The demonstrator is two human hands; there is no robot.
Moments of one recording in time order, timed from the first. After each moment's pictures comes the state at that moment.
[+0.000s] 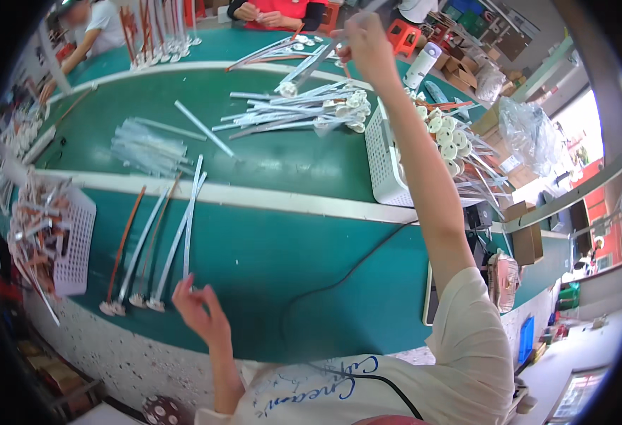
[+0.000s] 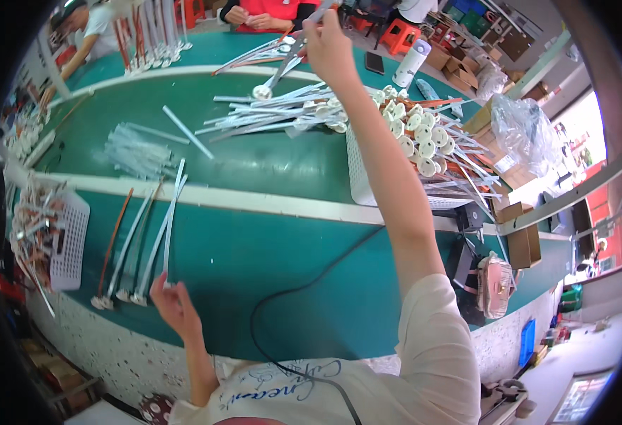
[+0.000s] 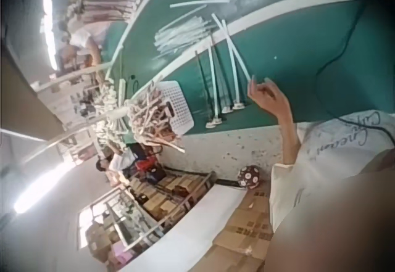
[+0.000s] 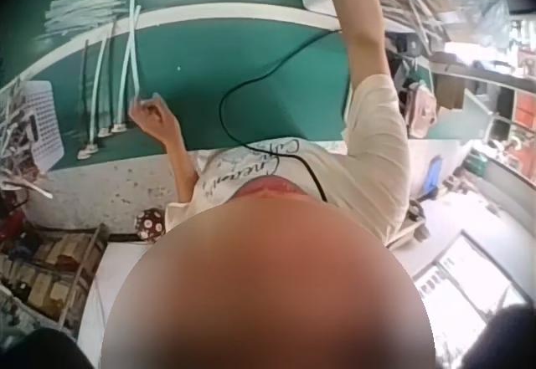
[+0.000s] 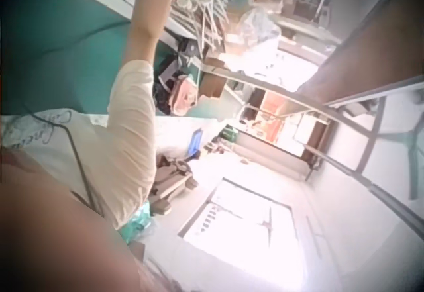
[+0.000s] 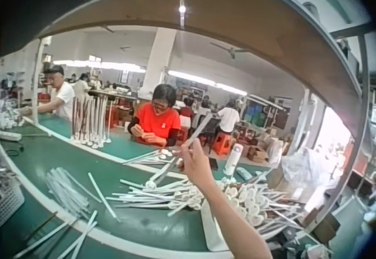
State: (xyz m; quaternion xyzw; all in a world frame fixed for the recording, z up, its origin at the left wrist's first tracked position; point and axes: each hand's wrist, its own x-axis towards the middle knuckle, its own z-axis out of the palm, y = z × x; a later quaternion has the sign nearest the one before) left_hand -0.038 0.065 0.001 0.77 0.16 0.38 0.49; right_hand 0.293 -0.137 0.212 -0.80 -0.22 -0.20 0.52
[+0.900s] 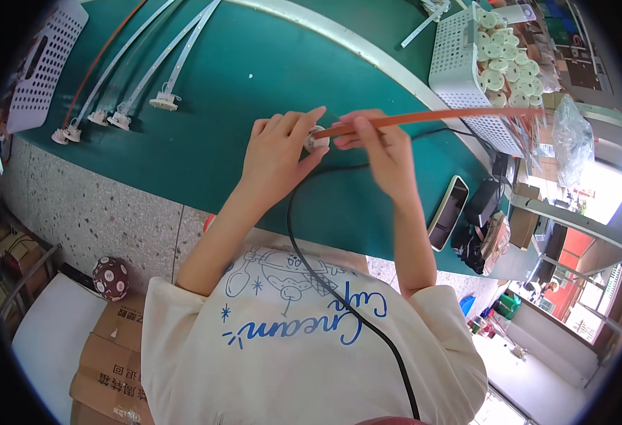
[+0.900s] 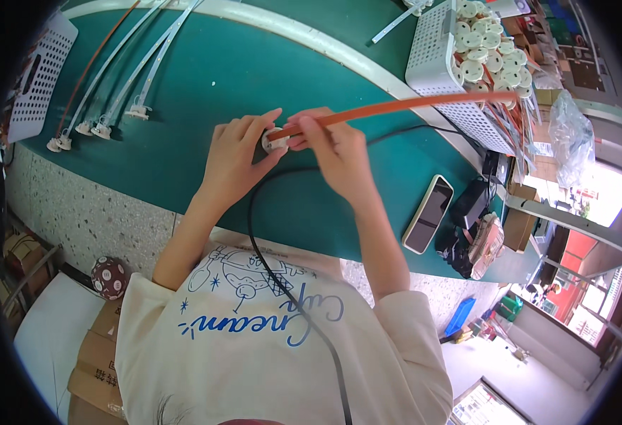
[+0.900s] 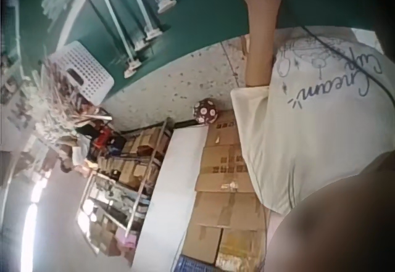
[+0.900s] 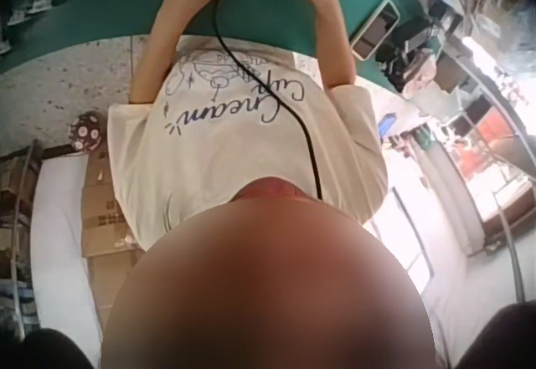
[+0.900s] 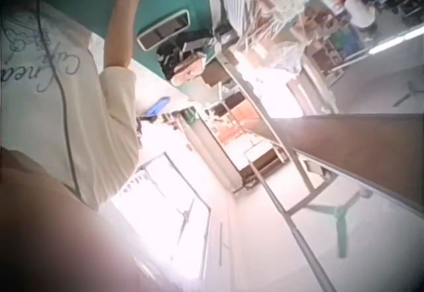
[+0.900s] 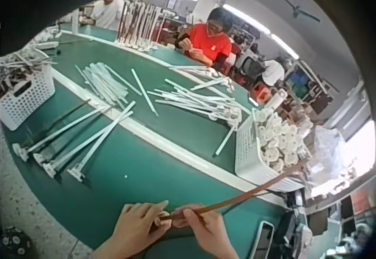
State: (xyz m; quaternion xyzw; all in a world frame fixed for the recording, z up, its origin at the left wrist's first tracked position) left_hand -0.028 -0.019 0.008 0.91 -0.06 0.14 0.39; right_hand 0.024 -0.169 0.058 -0.76 -0.15 0.20 0.61
